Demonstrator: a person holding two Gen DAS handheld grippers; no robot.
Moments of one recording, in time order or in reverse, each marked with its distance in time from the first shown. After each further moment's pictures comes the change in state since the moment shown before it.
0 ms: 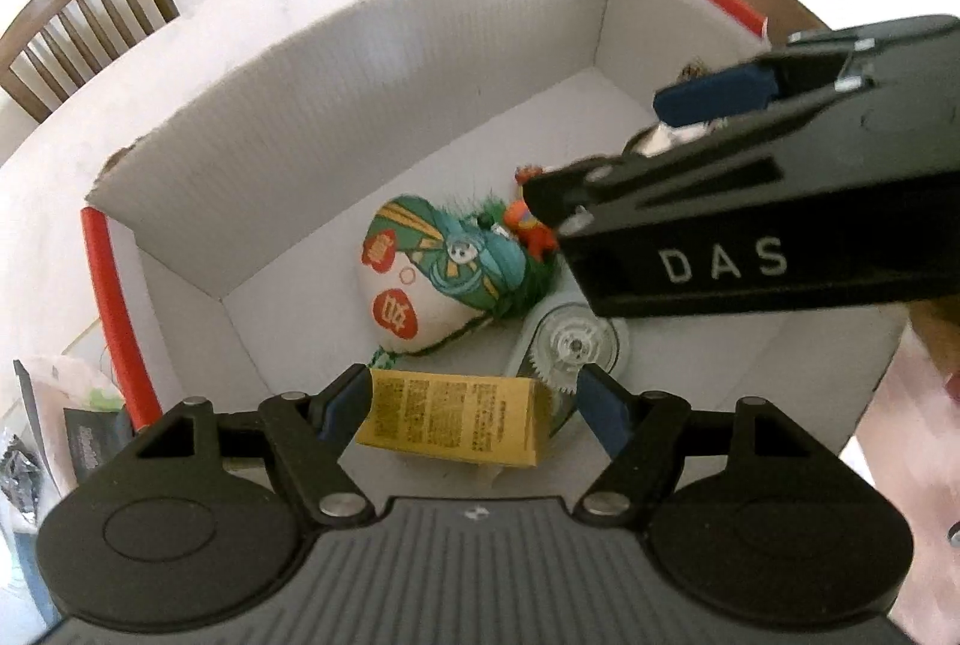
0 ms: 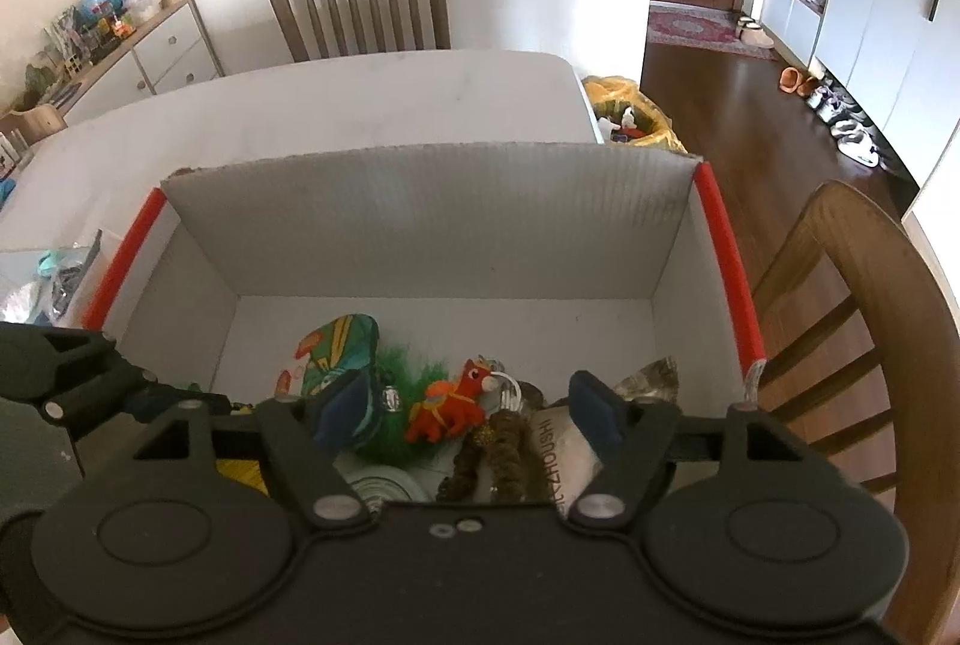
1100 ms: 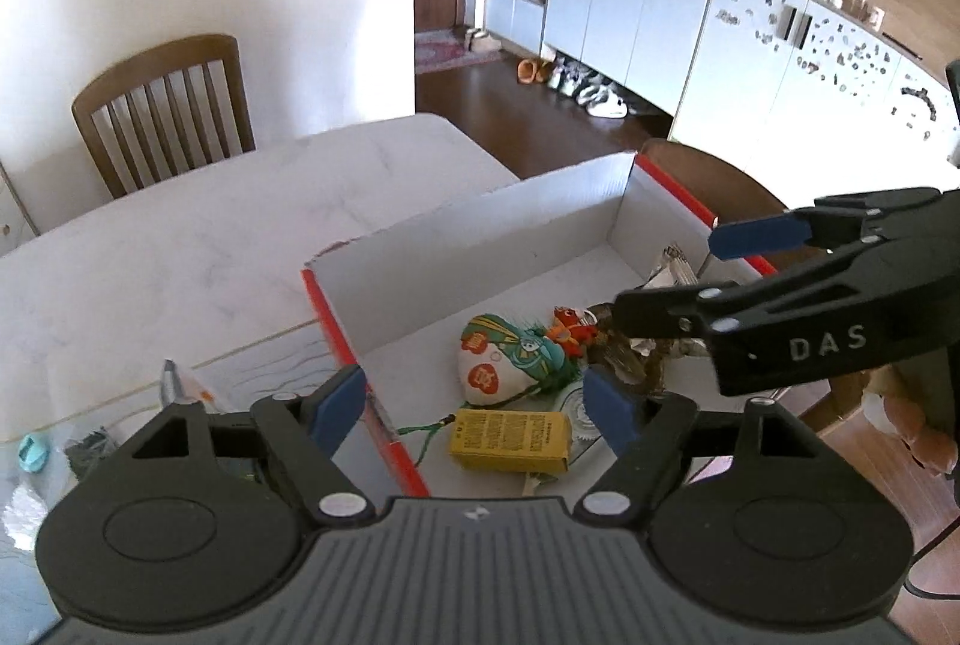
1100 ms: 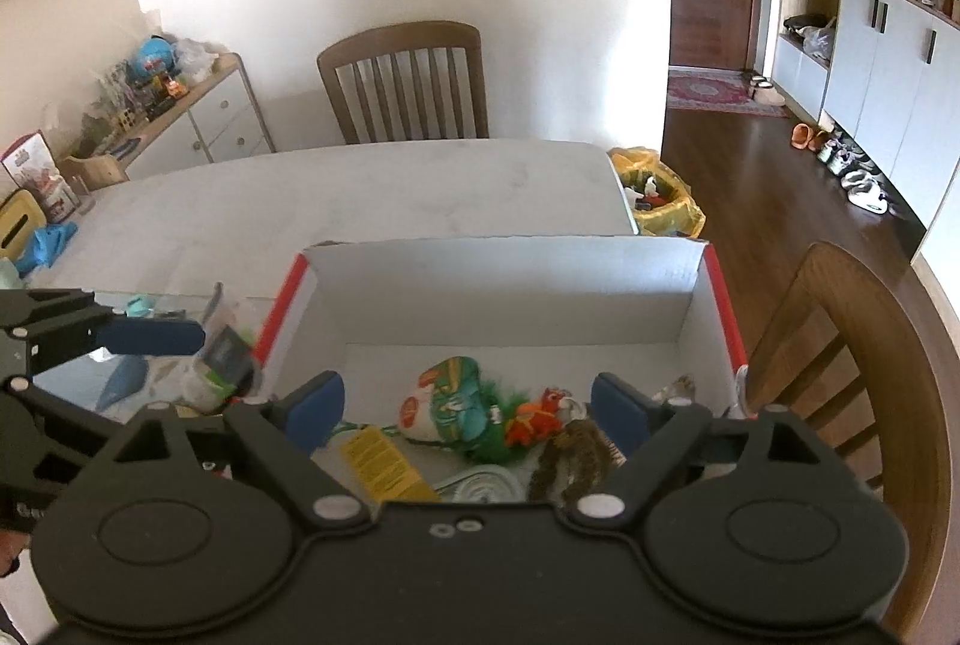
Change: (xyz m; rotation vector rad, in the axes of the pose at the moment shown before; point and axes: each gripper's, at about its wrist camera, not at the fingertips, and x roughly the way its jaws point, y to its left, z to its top) left arm -0.116 0.041 -0.040 -0.115 -0.346 -0.010; right arm -0.084 0.042 -0.008 0.001 -0.144 0.052
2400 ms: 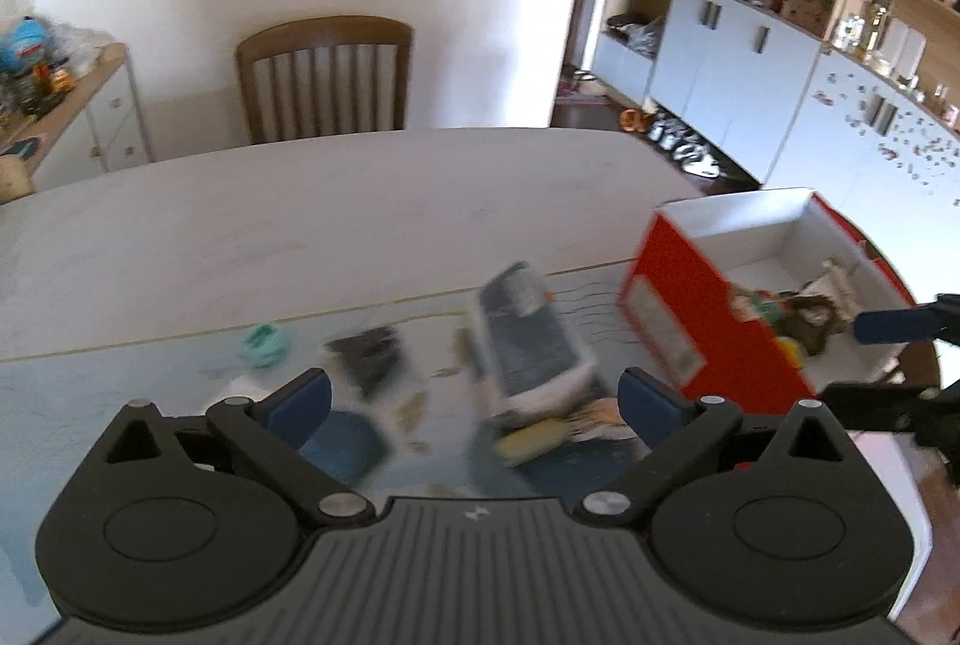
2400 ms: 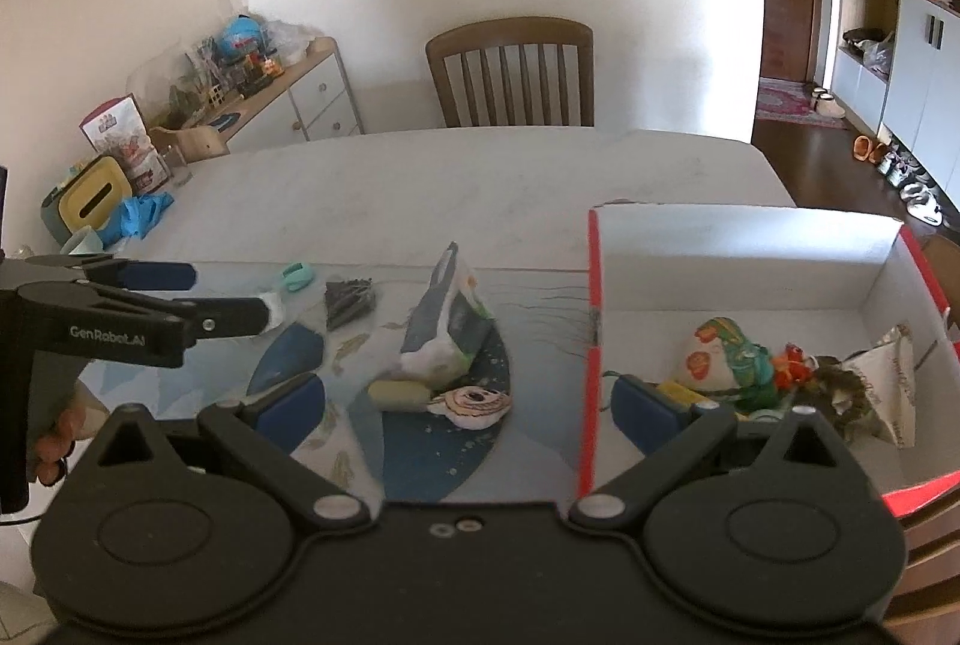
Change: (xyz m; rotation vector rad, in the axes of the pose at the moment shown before) left arm -0.080 0.202 -0.096 -0.180 -0.075 0.110; right arm 0.008 0.176 -0.028 -0.031 -0.005 0.073
